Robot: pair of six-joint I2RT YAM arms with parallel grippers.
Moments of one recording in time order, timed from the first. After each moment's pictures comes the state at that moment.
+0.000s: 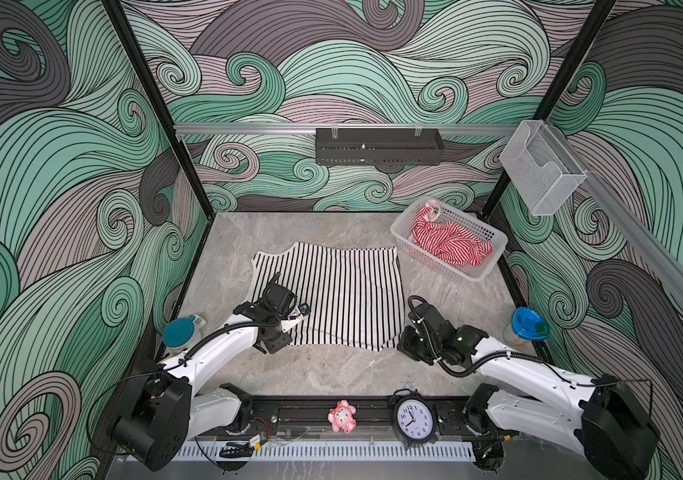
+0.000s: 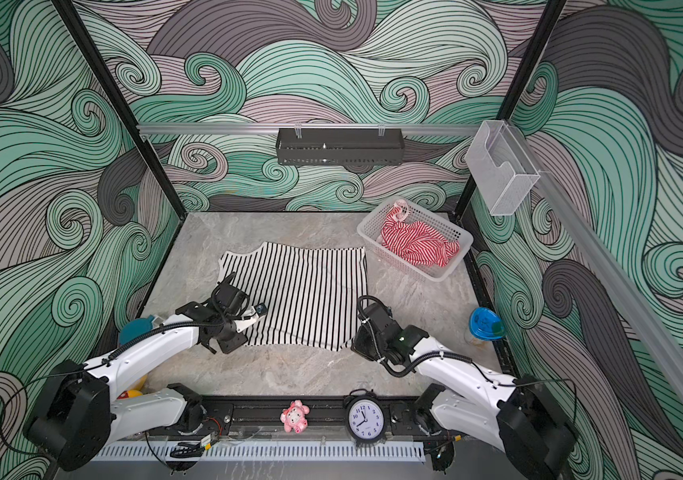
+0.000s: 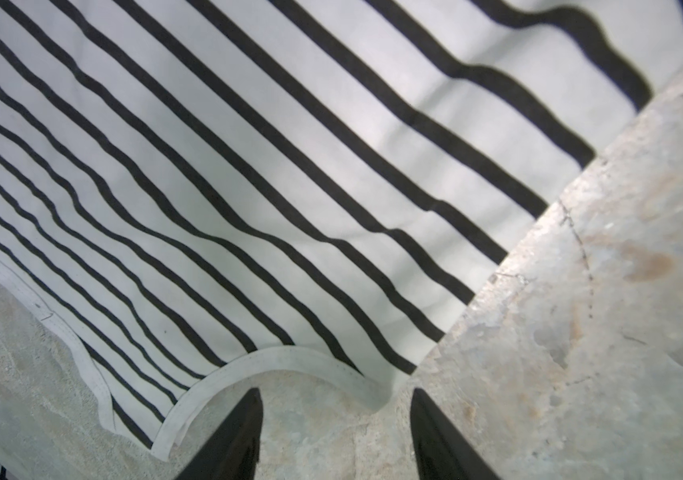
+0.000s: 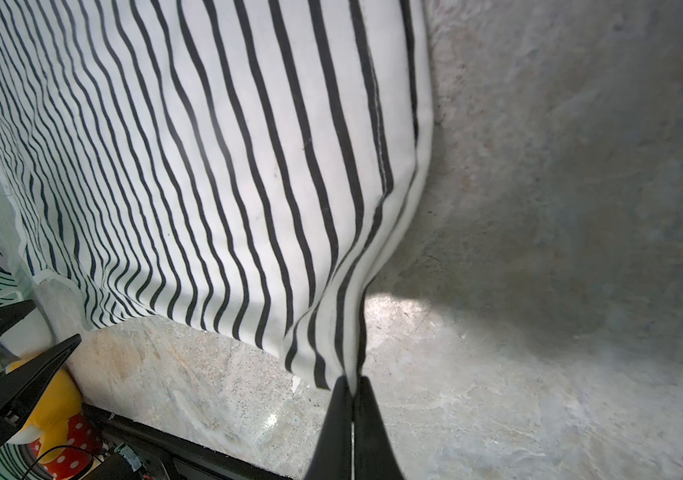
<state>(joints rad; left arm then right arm) -0.44 1.20 0.64 -0.74 -0.15 0.57 0.73 1.07 0.50 -0.48 -0.11 1.09</state>
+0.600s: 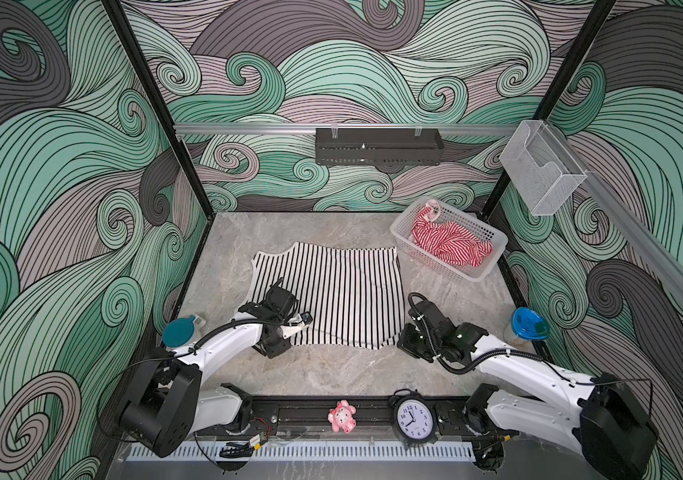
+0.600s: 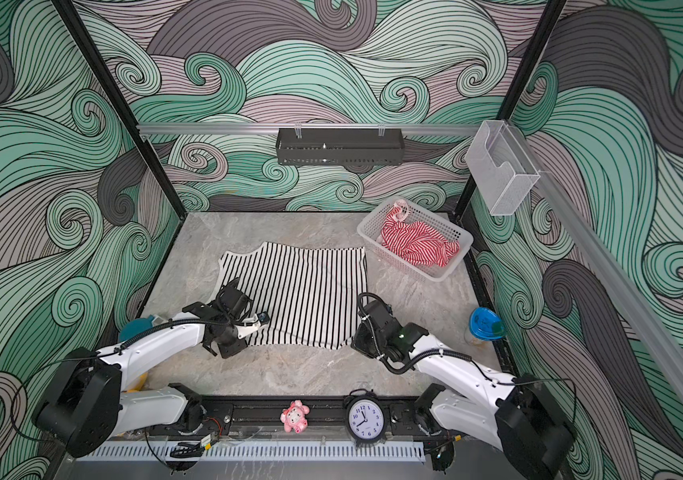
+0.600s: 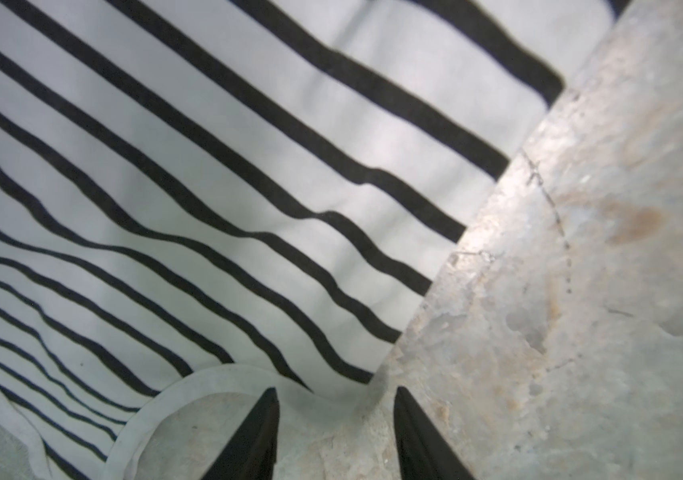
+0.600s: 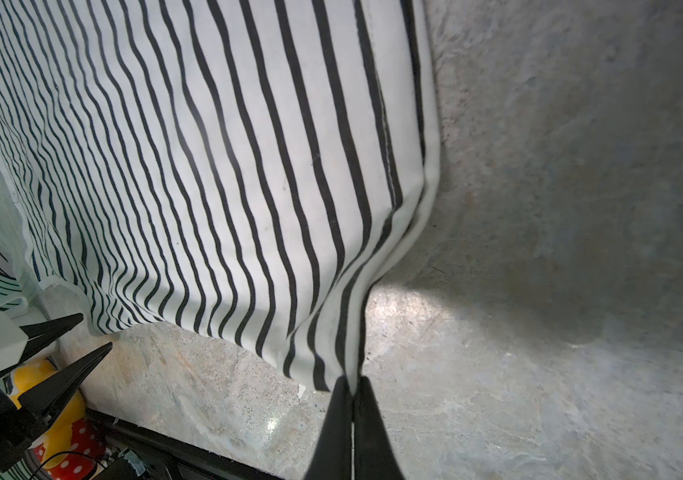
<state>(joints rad) -0.44 1.26 0.61 -0.75 -0.10 0.64 0.72 1.09 0.52 -0.49 -0.11 1.08</state>
